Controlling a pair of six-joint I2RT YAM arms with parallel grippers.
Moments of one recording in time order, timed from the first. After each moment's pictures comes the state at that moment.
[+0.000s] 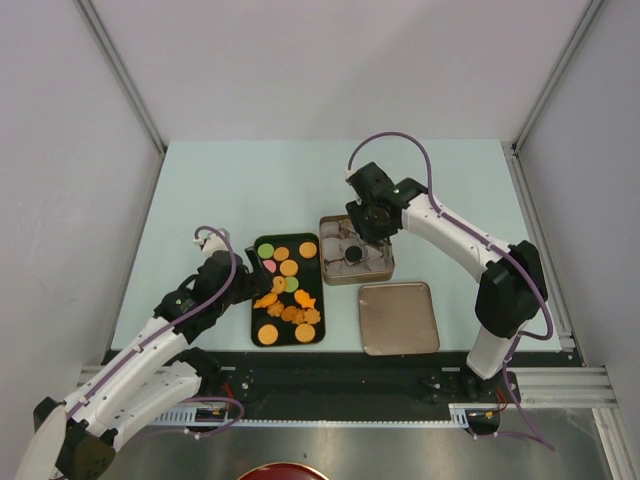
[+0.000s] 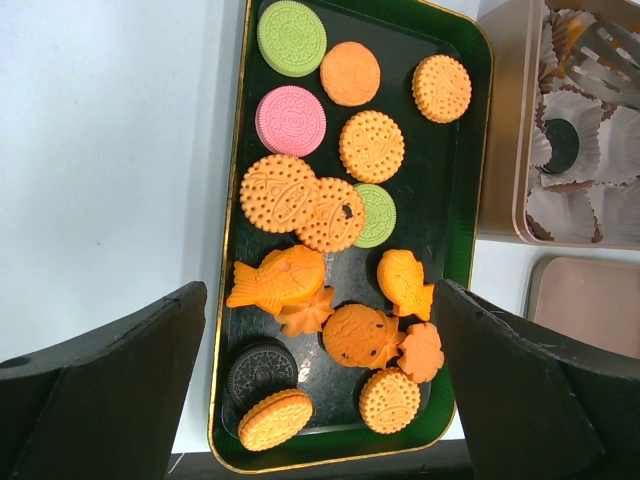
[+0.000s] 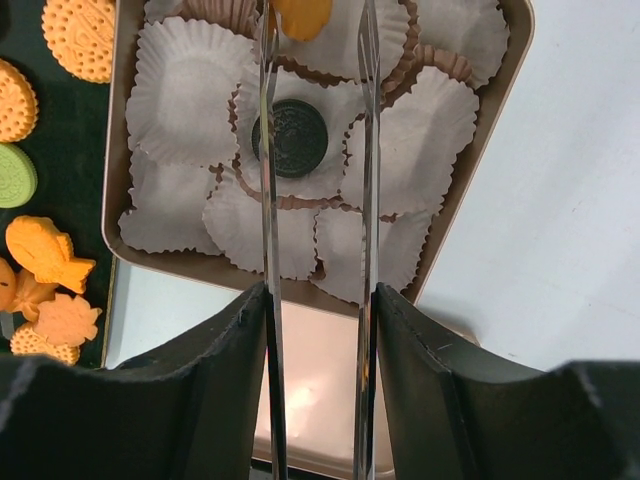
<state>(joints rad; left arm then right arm) -0.57 0.73 0.59 -0.59 -0.31 -0.79 0.65 1.75 1.54 -0.88 0.12 0.24</state>
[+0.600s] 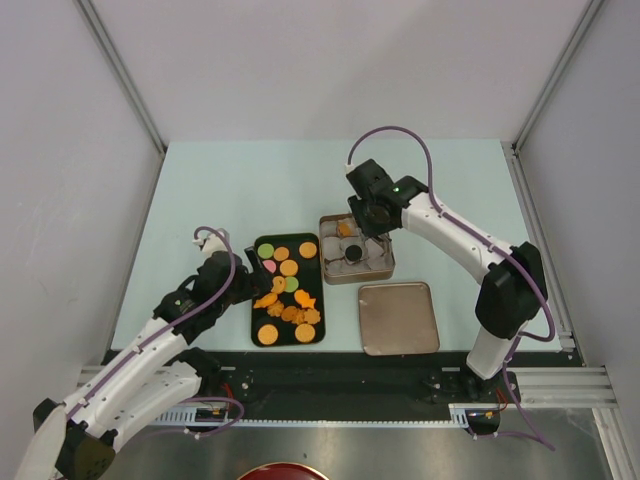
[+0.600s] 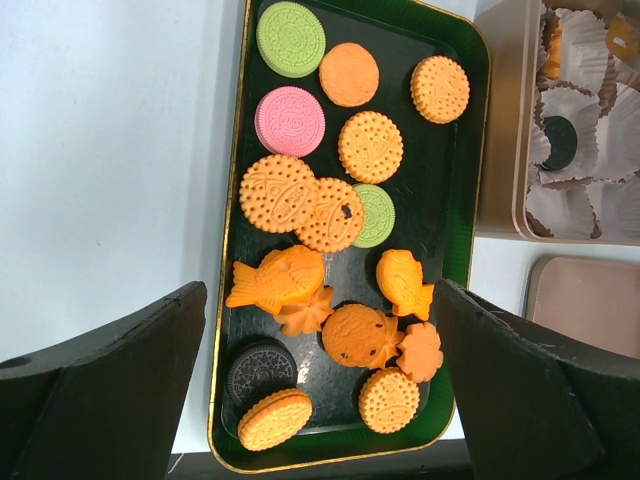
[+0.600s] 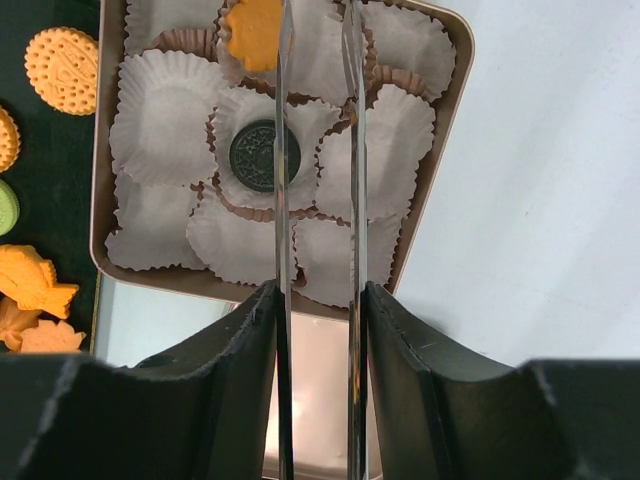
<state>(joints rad) -0.57 0.72 0.58 -0.59 -0.31 -0.79 0.67 1.74 1.58 -0.88 0.22 0.24</state>
